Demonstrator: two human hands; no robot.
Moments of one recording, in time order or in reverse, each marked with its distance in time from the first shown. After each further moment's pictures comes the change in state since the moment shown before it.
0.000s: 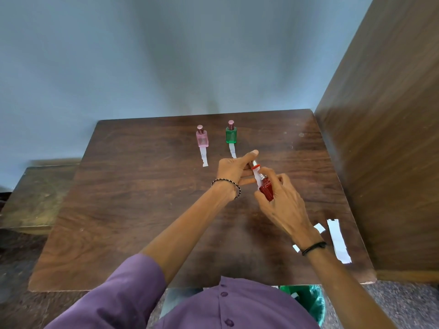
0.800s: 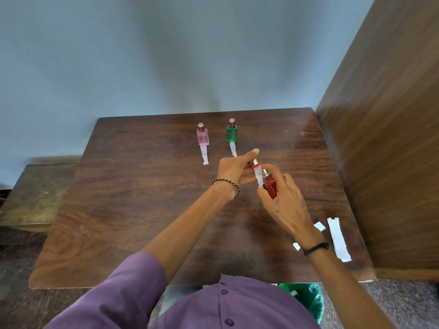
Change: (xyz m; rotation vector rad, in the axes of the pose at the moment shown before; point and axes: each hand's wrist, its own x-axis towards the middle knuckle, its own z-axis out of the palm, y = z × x) left_hand -0.003 -0.001 -0.002 -0.003 -0.019 0.001; right_hand -0.006 -0.004 -0.007 0.163 -0.008 0.056
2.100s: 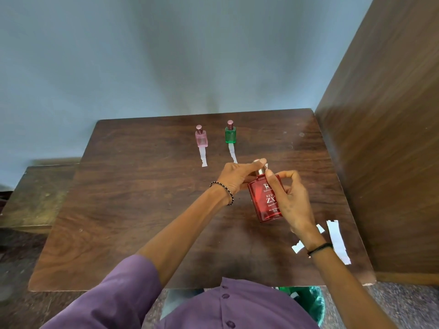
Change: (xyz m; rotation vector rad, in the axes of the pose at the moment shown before) left_hand 0.011 -0.011 -0.004 0.218 -0.186 0.010; right_hand 0.010 0.013 -0.006 0.565 0.034 0.314
